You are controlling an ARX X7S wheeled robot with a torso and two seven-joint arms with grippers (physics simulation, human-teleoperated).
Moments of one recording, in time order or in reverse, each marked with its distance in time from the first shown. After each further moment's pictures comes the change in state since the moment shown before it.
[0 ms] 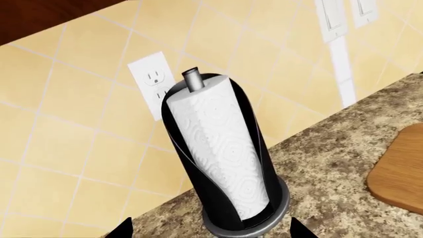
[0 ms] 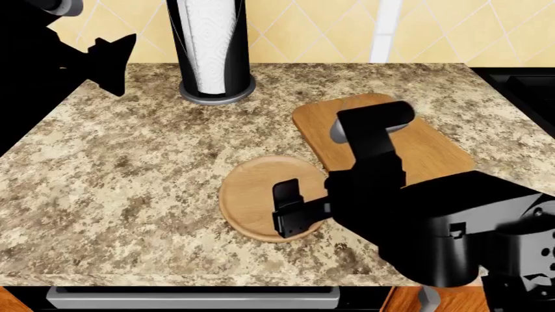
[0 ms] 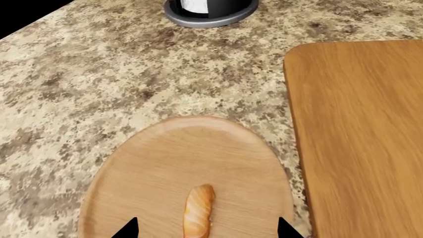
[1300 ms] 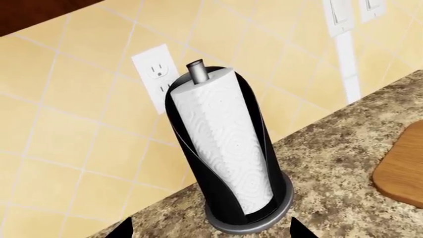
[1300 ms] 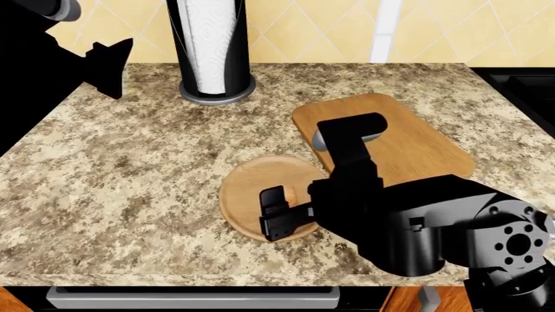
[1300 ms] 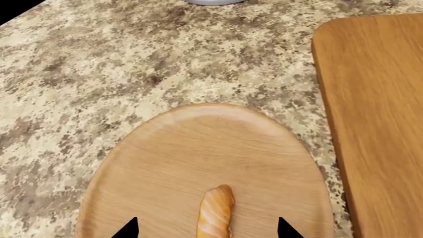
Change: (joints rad) left arm 0.014 -0.011 0.002 -0.030 -0.003 0.030 -0.003; right arm -0.019 -0.041 -0.058 0.079 -0.139 -0.016 -0.156
